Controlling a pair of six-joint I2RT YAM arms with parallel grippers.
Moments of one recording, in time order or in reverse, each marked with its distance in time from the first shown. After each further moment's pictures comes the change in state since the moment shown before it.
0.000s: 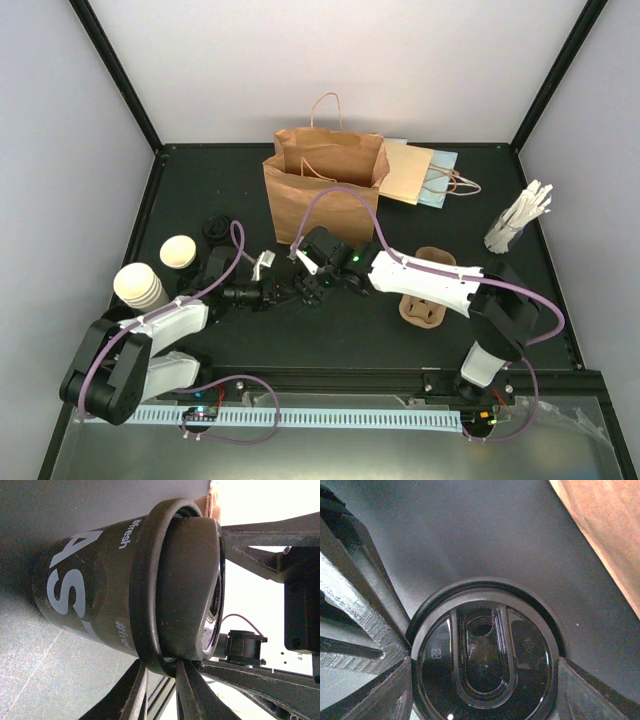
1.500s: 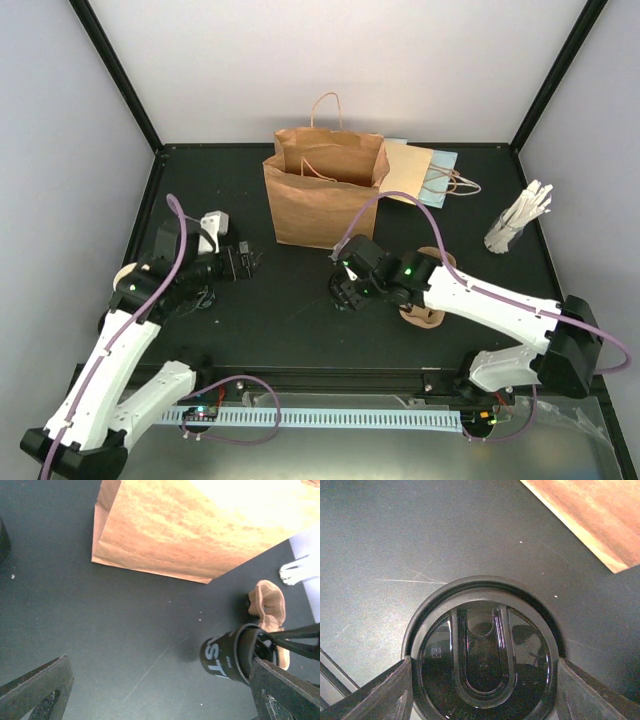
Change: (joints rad) left arm 0.007 -0.430 0.610 -0.991 -0.637 0.317; right arm -0.013 -0.352 -0.163 -0.192 0.089 0.182
